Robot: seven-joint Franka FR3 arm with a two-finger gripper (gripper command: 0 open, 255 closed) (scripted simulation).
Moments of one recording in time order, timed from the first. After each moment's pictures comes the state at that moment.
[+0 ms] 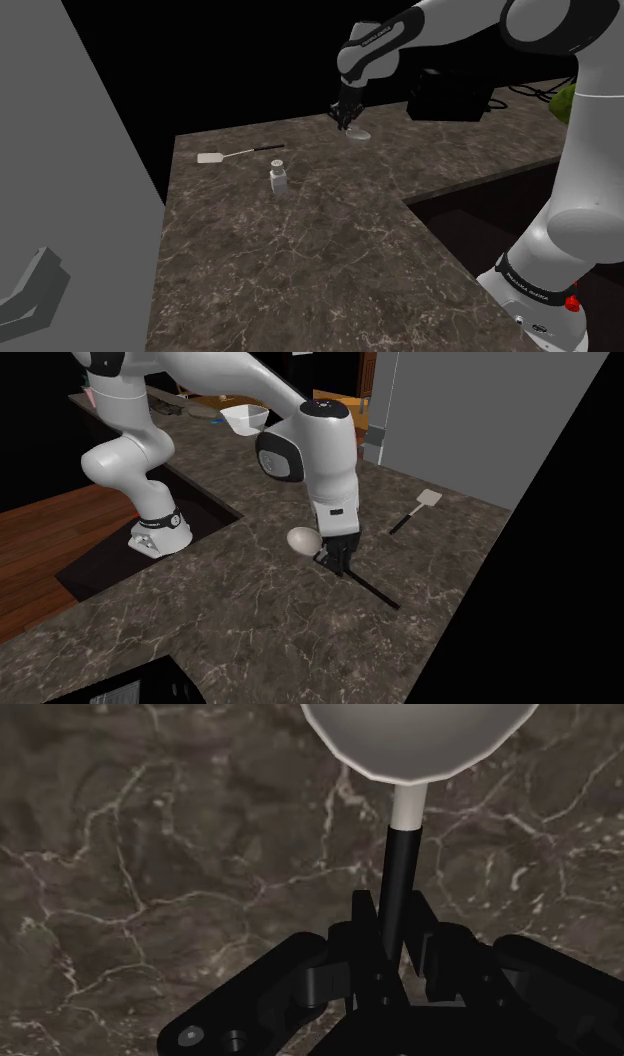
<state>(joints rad) -0.10 0.34 -0.14 -1.82 0.15 2.28 0.15</state>
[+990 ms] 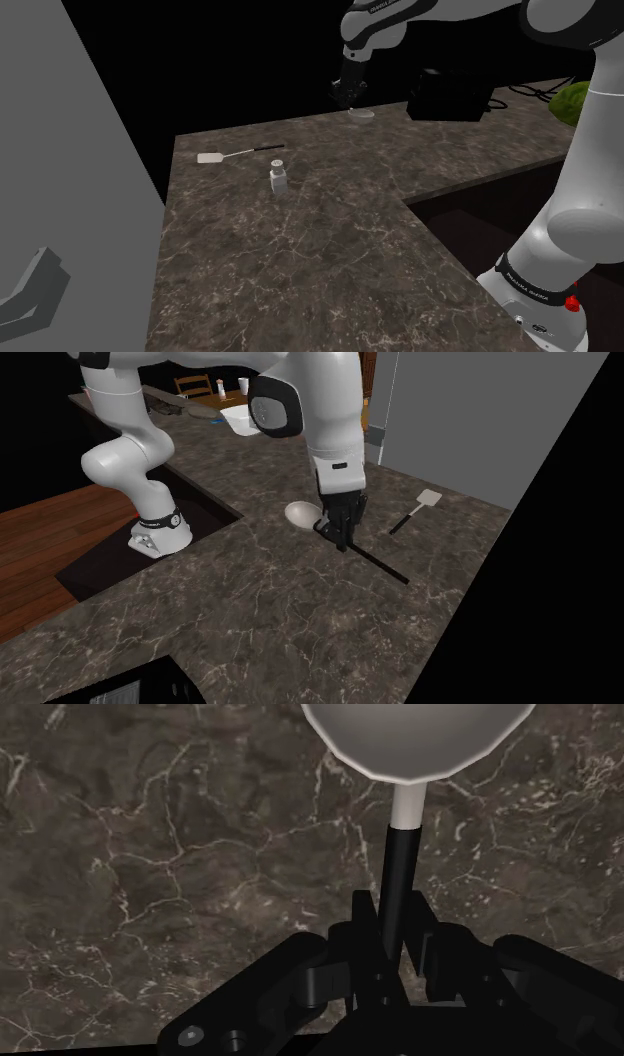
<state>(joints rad) -0.10 0.27 -0.15 -1.71 0.13 2.11 0.17</state>
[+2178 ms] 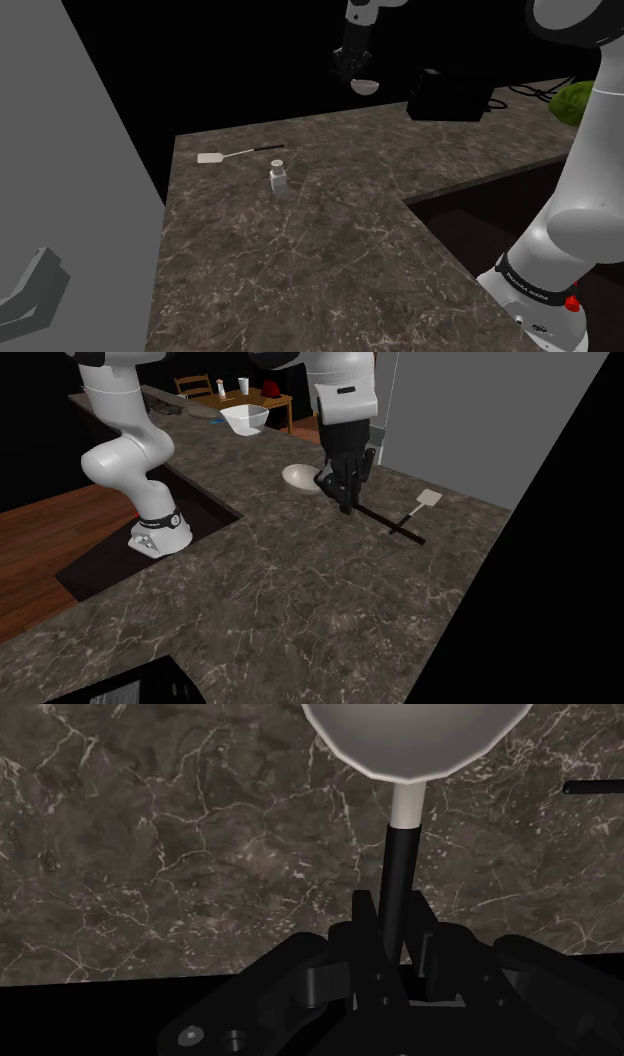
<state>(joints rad) -0.10 0.25 -0.15 -1.50 0.11 1.87 0.20</state>
